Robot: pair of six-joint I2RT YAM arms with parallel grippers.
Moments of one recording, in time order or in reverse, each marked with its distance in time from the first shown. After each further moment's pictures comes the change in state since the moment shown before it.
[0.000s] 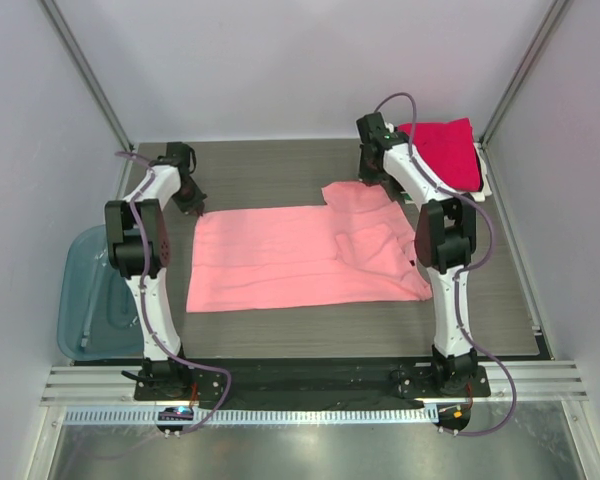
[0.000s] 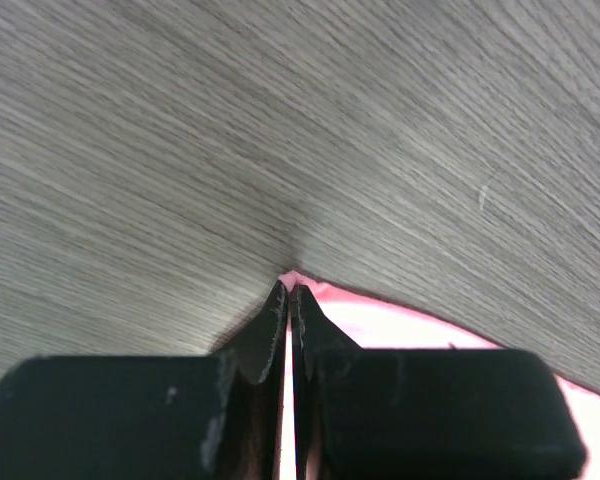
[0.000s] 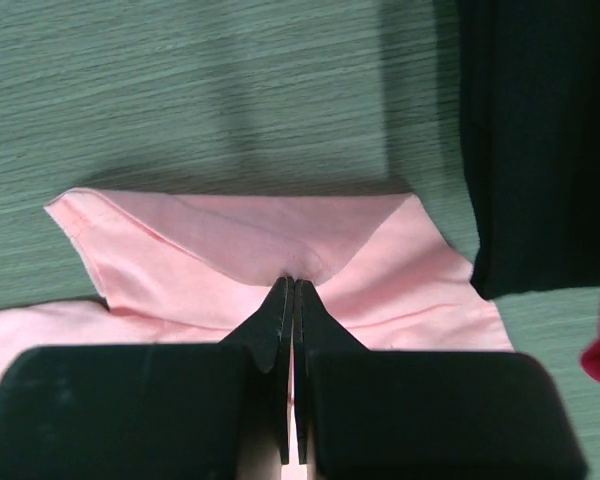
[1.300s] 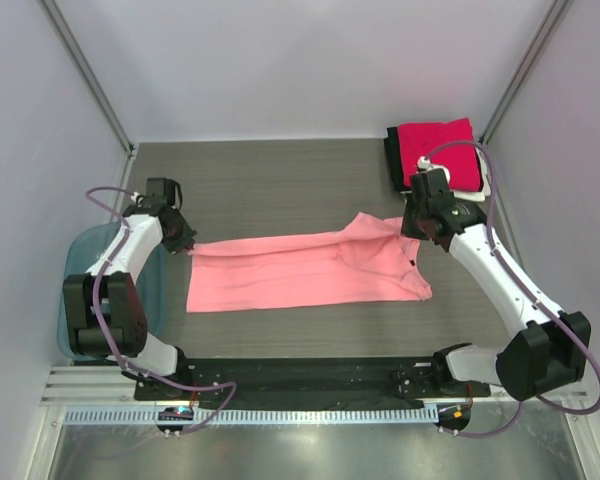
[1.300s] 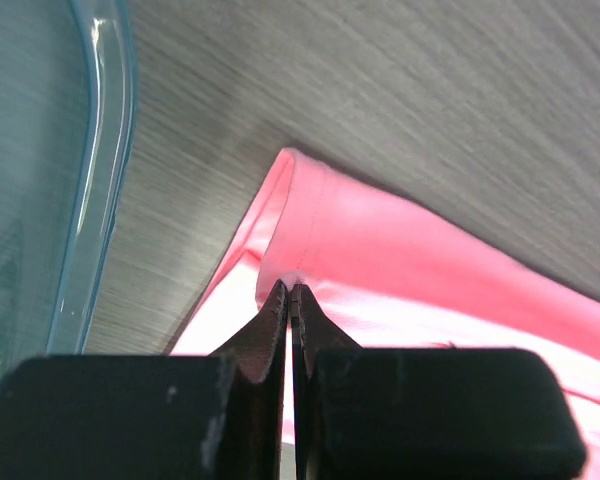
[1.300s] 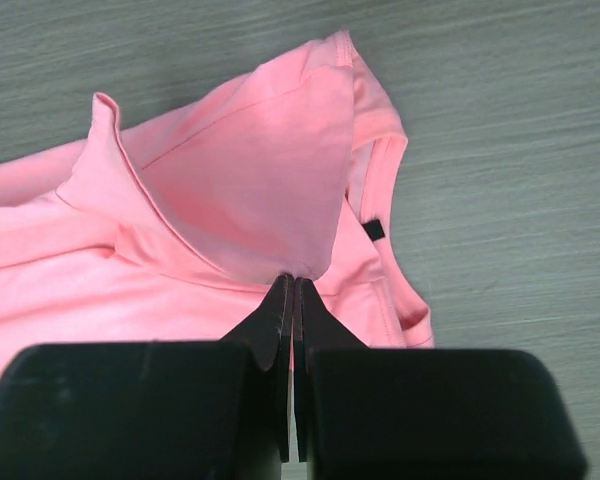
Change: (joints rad) left arm -0.002 -0.671 -0.634 0.045 0.009 -0.001; right arm -0.012 -0.992 -0.935 0.090 -0.008 -0.004
